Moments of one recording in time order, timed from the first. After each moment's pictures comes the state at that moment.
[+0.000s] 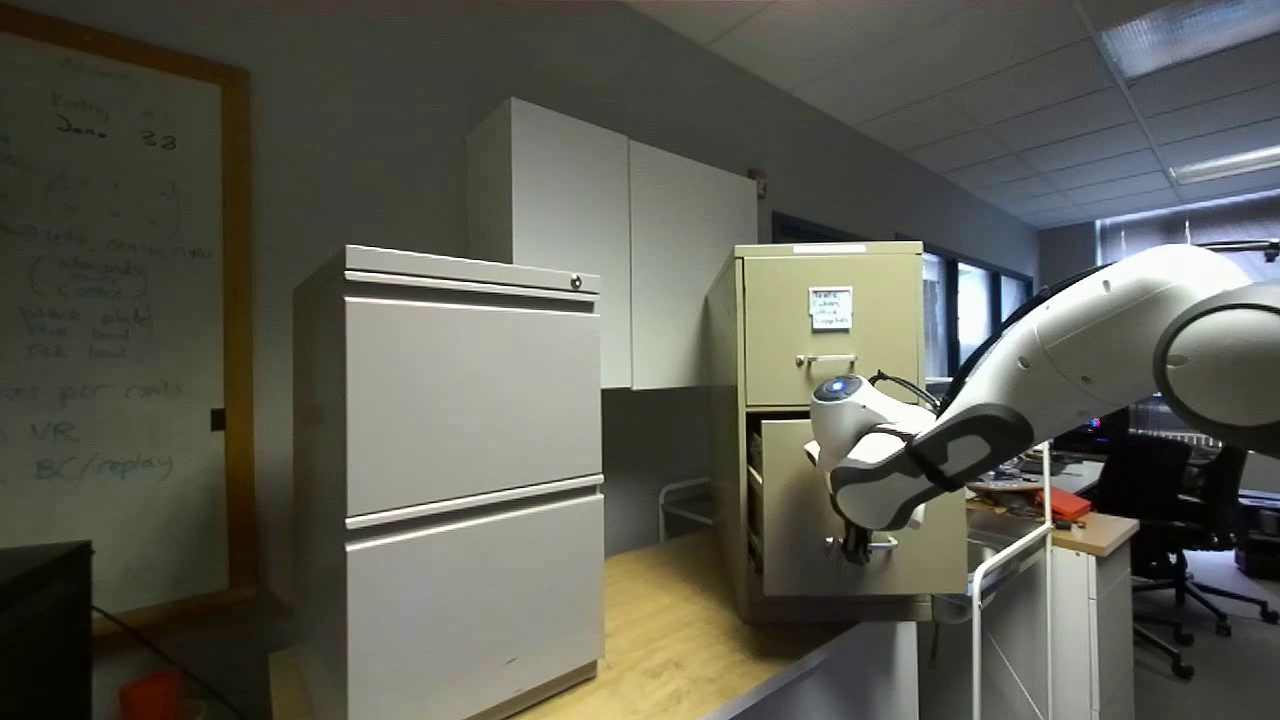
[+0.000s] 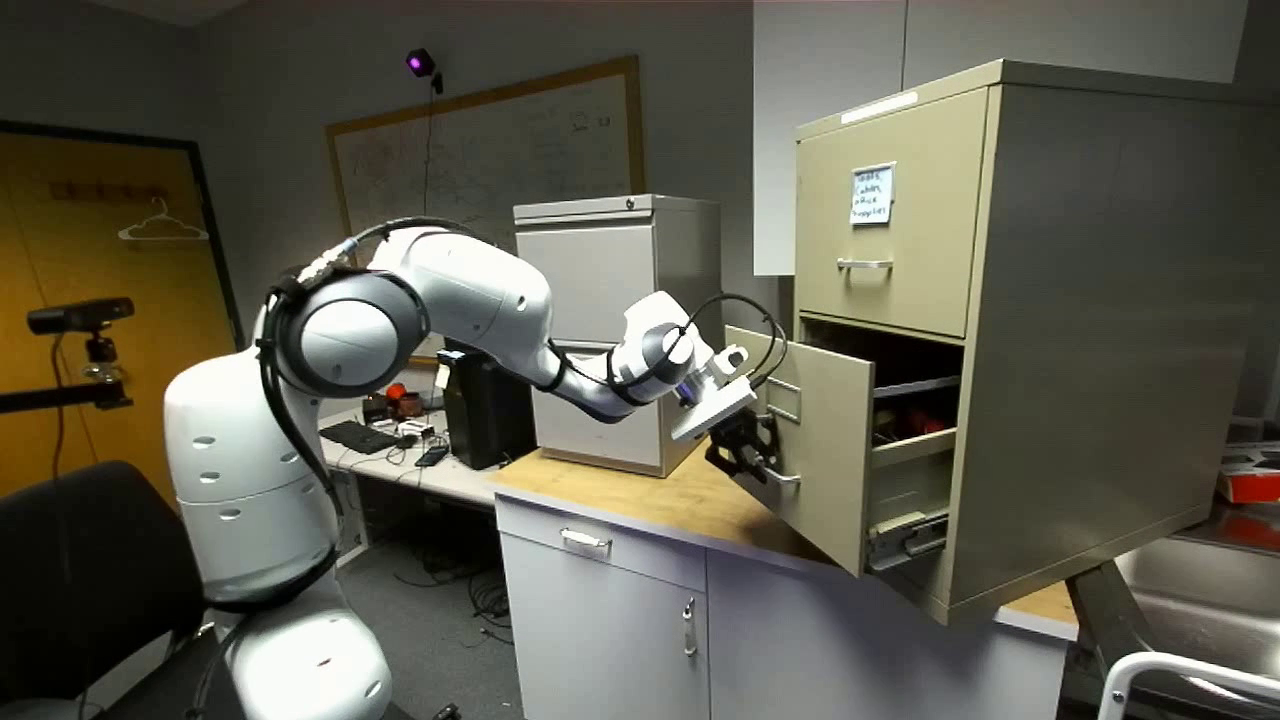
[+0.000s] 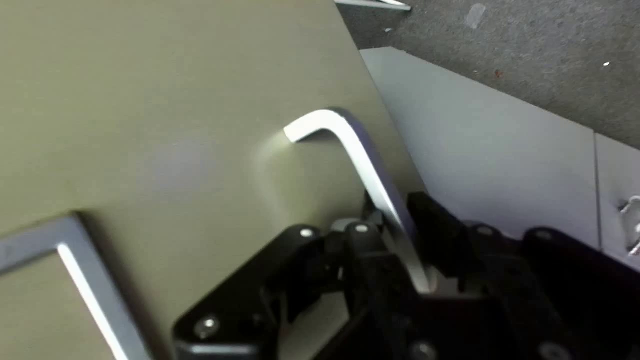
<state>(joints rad) -0.17 -0.02 -0.16 -2.06 -0.65 2.38 -0.31</state>
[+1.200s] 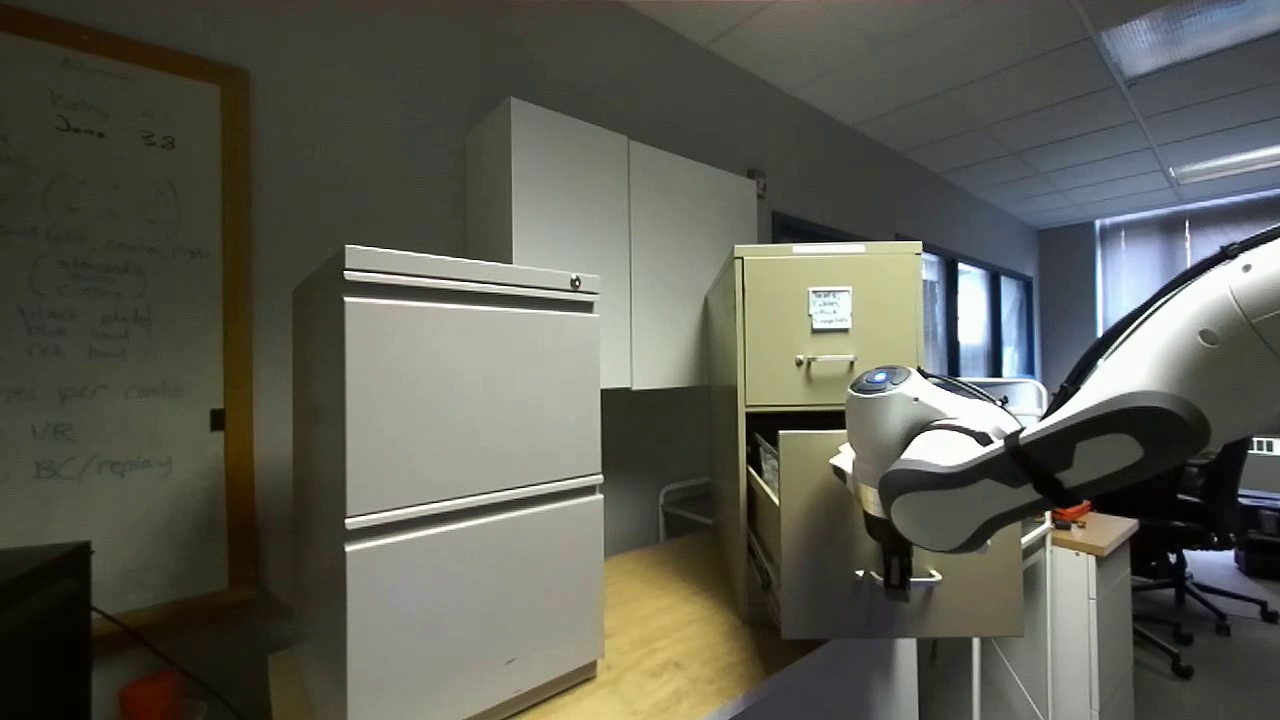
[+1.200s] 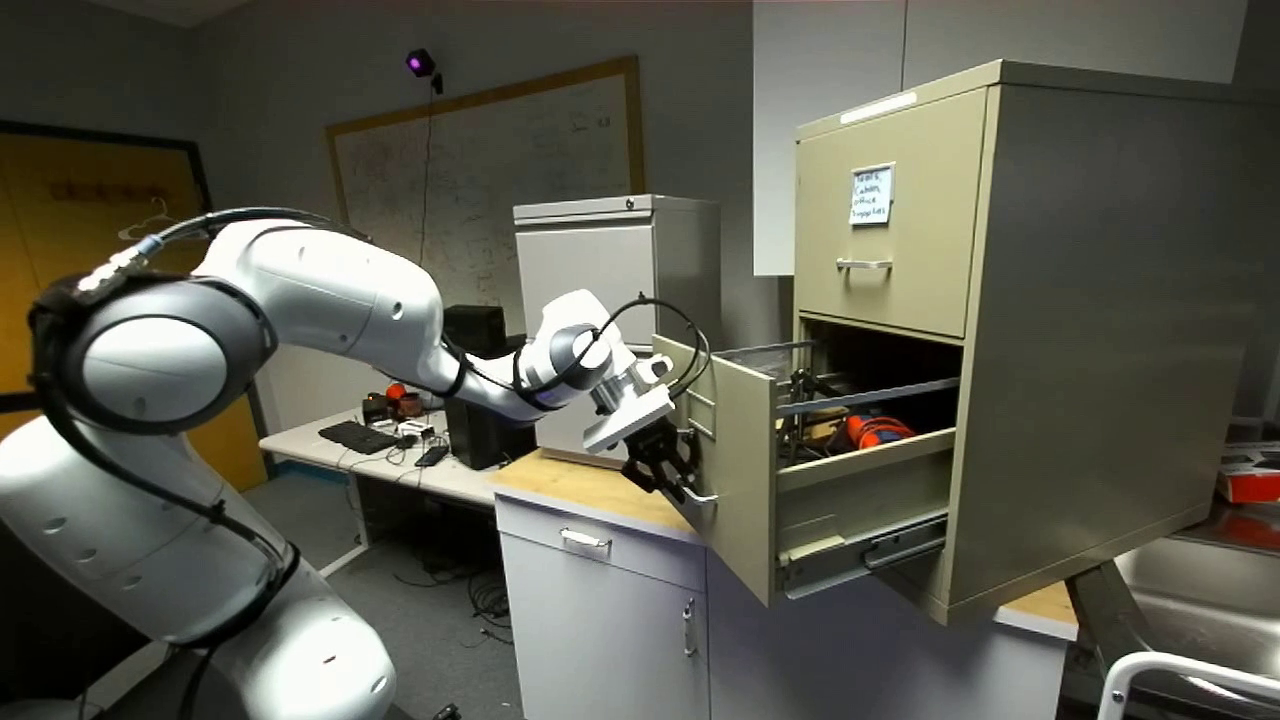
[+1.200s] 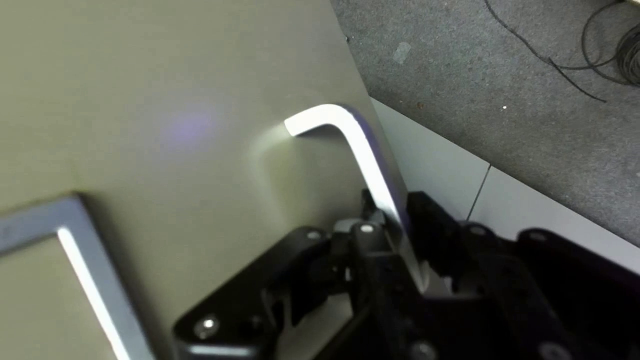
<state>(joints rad) -0.12 -0.40 -0.10 -2.42 -0.60 2.26 -0.36</state>
